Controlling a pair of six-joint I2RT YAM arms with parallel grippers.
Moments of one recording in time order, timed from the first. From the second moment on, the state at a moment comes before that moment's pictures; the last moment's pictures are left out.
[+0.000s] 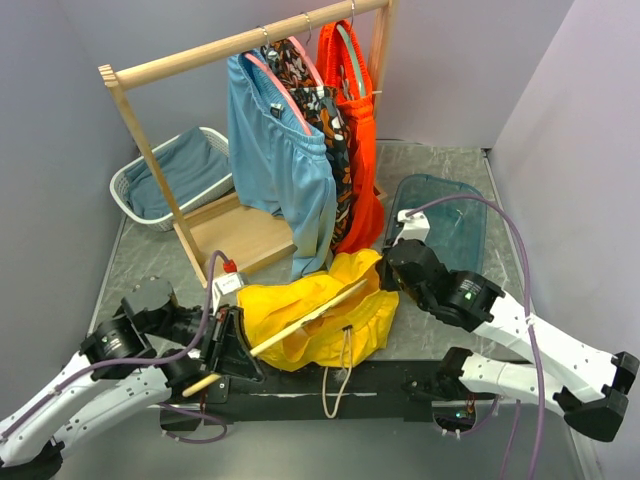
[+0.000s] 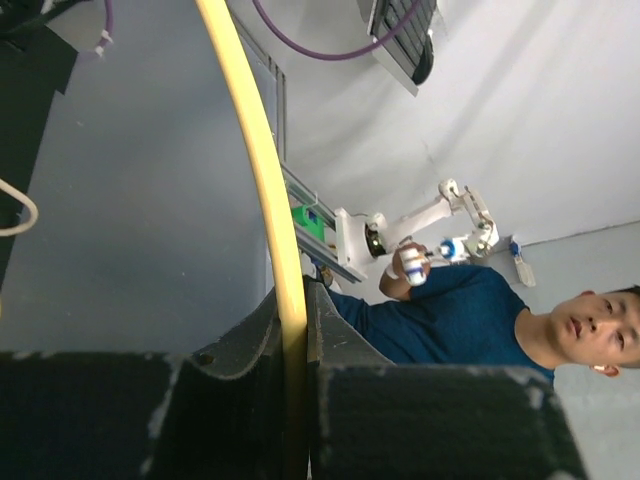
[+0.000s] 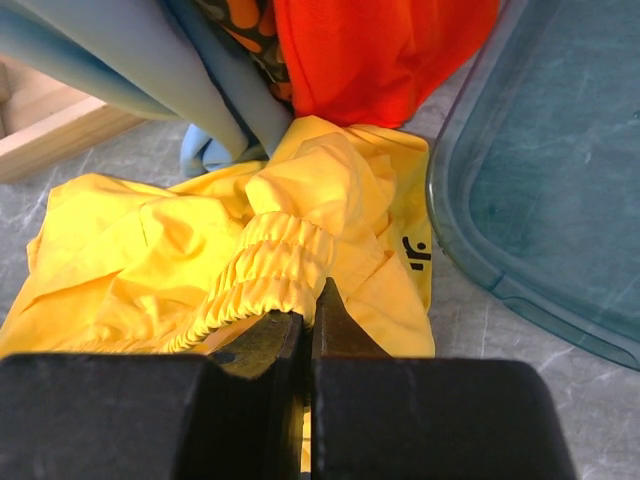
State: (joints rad) left arm -0.88 0.41 0.73 -0.44 0.97 -0.99; right arm 0.92 0.88 0.92 -0.70 0.49 0.60
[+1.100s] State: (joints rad) left arm -1.08 0.43 0.22 0.37 0.51 -1.12; right arm 1.12 0.98 1.12 -0.67 0.41 0.71
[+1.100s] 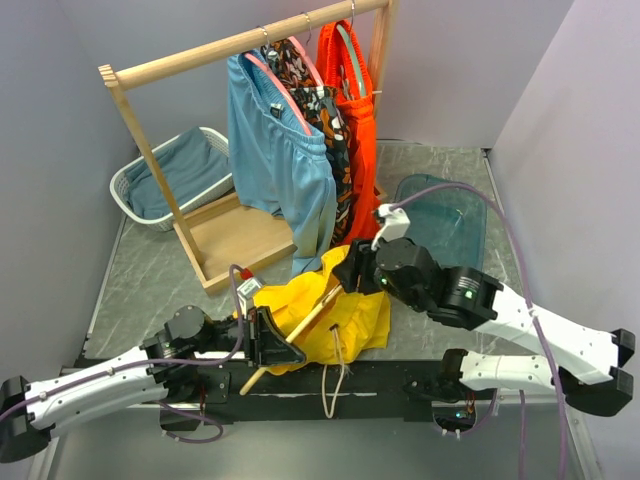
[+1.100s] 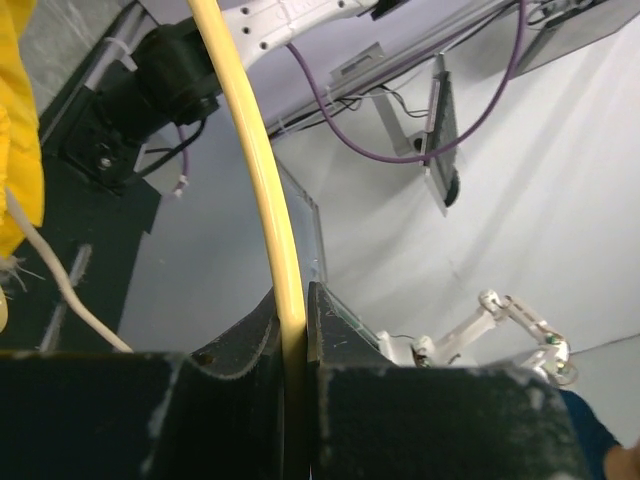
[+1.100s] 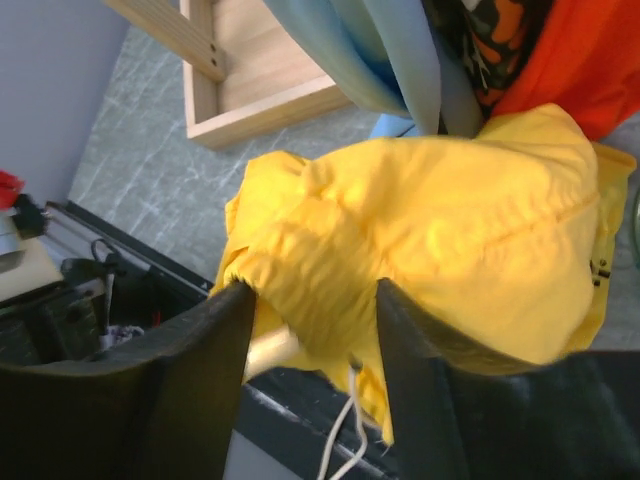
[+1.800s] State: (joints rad) left arm -1.17 0.57 0.22 0.41 0.39 -0.88; right arm 0.58 0.78 1.02 -0.83 -0.01 1.13
